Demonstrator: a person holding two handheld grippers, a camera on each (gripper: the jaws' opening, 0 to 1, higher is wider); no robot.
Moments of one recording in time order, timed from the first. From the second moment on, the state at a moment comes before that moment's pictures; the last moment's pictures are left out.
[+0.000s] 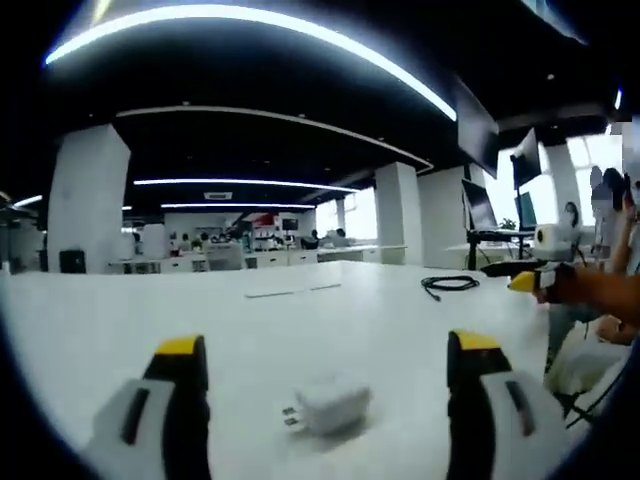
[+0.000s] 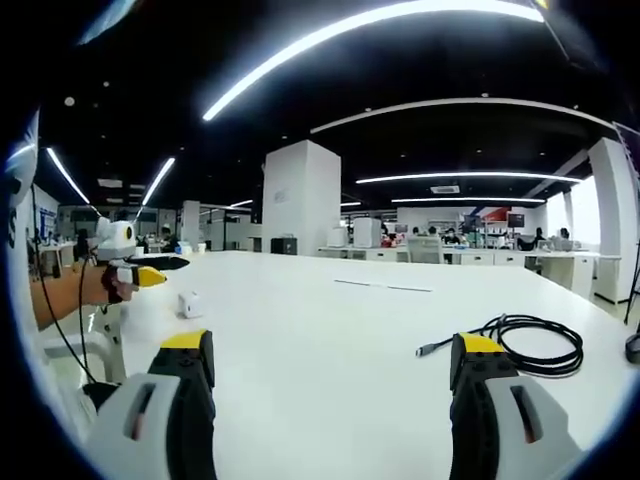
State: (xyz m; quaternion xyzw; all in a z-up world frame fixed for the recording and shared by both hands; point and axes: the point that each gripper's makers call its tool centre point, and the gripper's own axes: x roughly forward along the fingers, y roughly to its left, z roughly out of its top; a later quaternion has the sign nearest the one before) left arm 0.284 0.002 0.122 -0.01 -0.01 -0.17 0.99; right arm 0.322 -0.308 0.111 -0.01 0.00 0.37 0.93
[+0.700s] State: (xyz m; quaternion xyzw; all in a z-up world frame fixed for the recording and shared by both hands) left arm 0.284 0.011 0.109 -0.03 0.01 -0.14 0.99; right arm 0.335 -0.322 0.098 -0.03 0.03 0.36 0.93
